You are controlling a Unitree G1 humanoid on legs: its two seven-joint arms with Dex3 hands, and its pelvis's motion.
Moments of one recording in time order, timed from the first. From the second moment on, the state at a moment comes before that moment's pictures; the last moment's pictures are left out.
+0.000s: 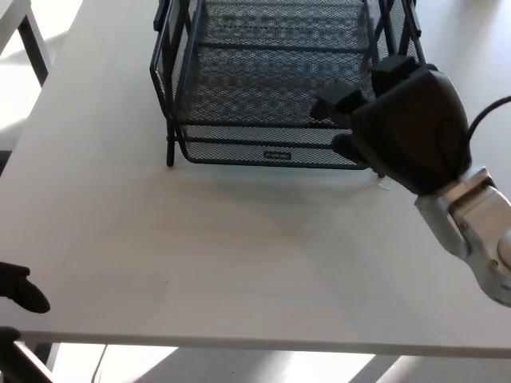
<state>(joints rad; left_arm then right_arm) 0.18 0.92 0.14 0.13 0.31 -0.51 -0.23 -0.65 -0.55 0.59 0.26 -1.01 -0.07 -0.63</state>
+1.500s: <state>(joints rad) 0.21 0.92 0.14 0.13 0.31 -0.52 -0.23 -0.31 -0.61 0.31 -0.32 -1.05 0.04 -0.24</state>
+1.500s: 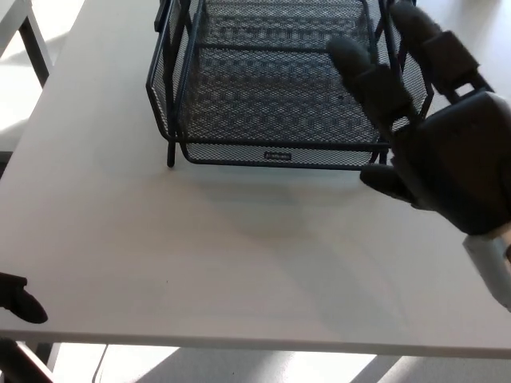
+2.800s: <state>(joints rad) 0.24 0.92 0.15 0.13 0.31 -0.52 -0.23 0.31 -0.63 -0.56 0.01 -0.79 0.04 -0.16</state>
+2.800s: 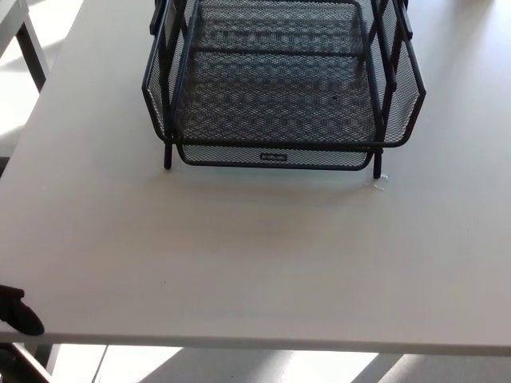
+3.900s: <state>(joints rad) 0.24 0.92 0.15 0.14 0.32 -0.53 -0.22 0.18 -0.58 -0.24 0.66 -0.58 0.11 -0.17</state>
